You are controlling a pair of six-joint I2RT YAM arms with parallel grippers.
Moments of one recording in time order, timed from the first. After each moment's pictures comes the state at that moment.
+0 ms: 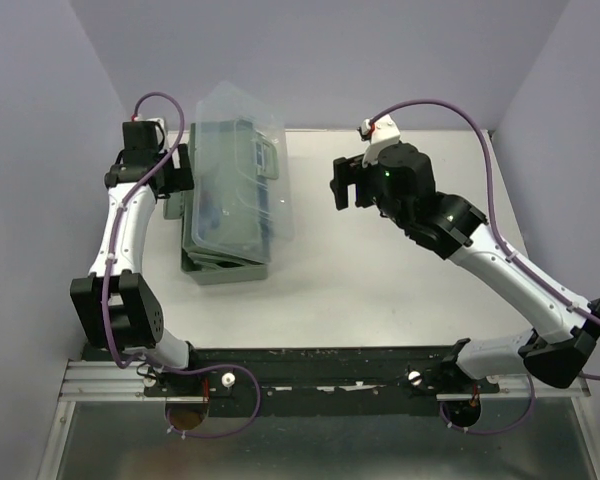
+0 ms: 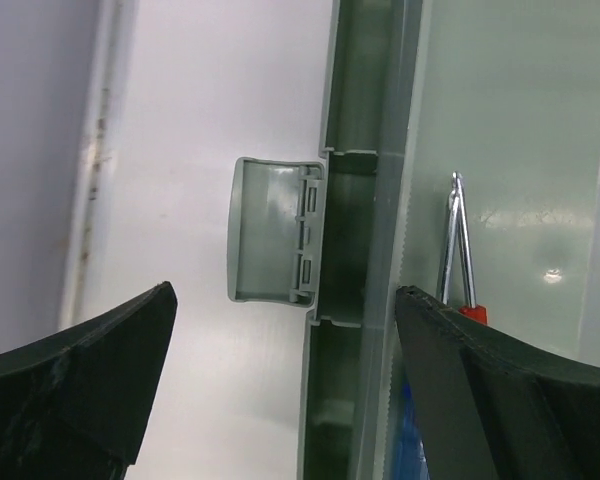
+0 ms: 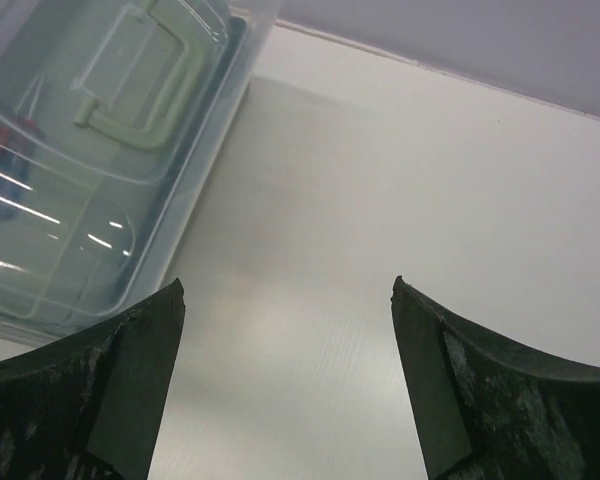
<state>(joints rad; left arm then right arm) 0.07 1.54 1.44 -0.66 -0.04 -0.06 0.82 1.32 1.48 -0.50 0.39 0.14</state>
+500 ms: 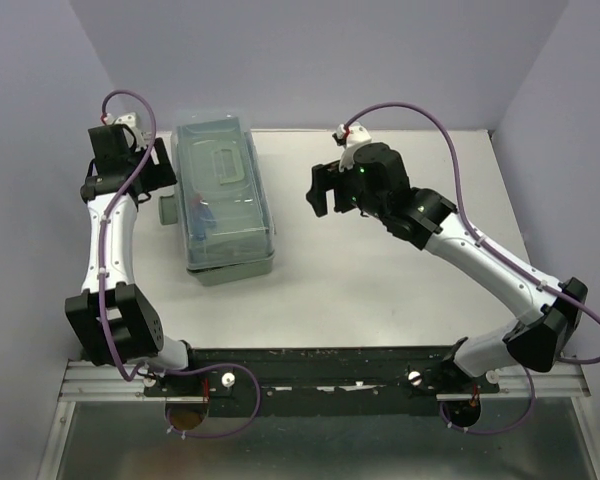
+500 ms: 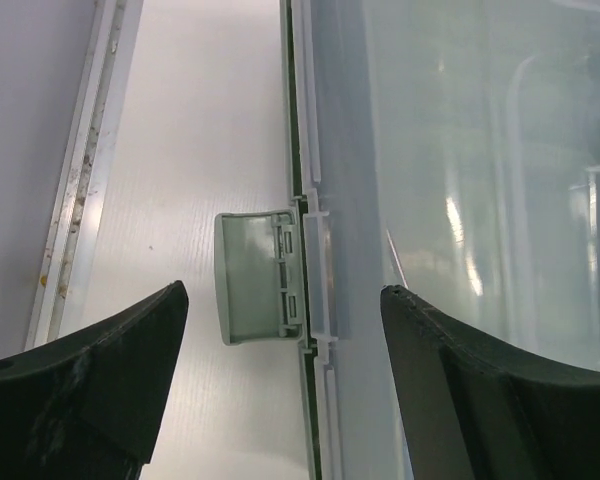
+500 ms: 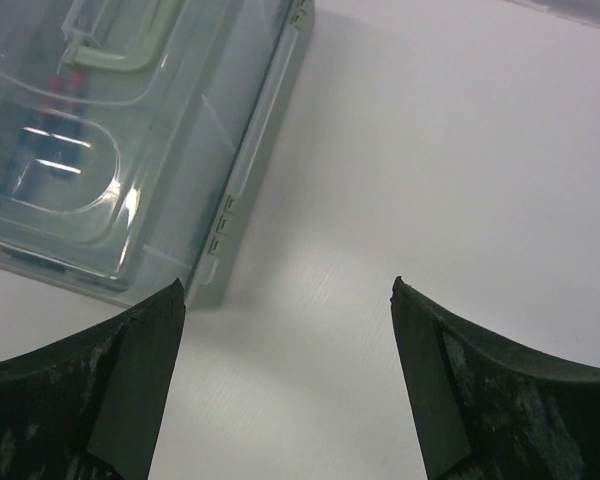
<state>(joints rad) 0.23 1.46 1.40 -0.56 0.17 -0.08 0.79 1.43 1.47 -0.45 0.19 0.22</state>
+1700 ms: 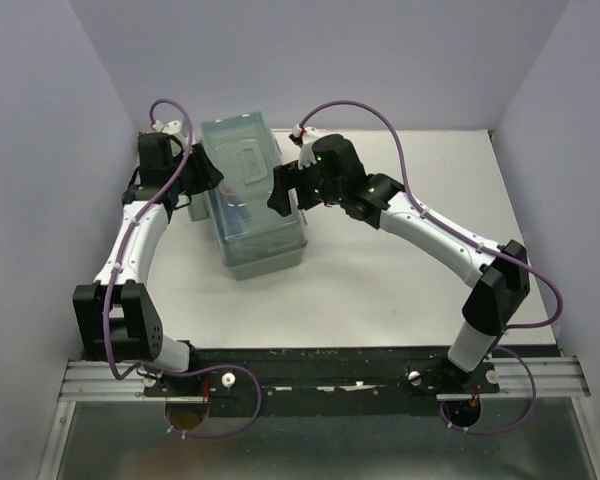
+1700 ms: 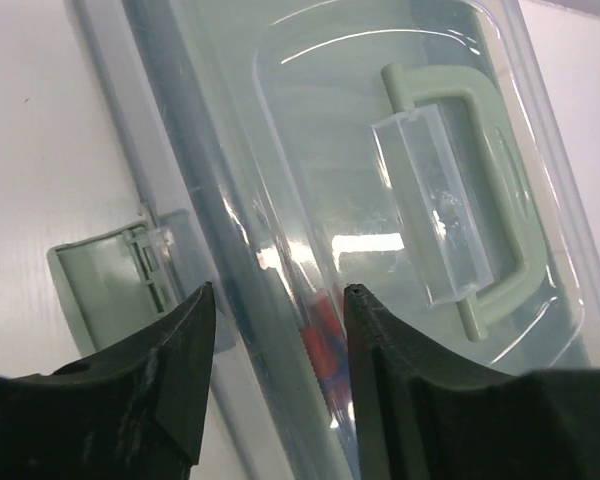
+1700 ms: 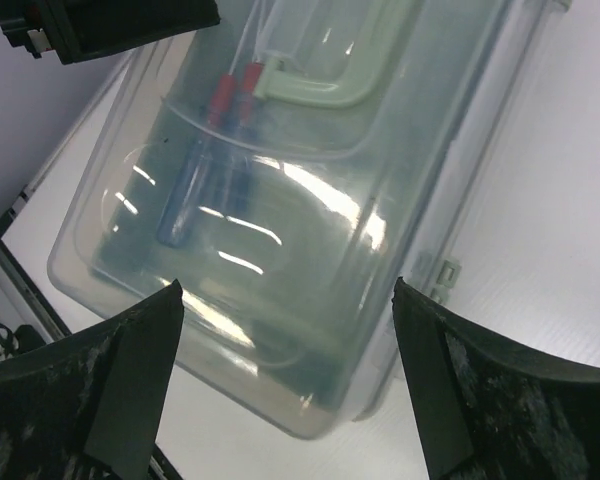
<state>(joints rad) 0.07 1.44 1.21 -0.32 0.35 -0.29 0.80 1.74 1.64 -0.37 -0.11 0.27</state>
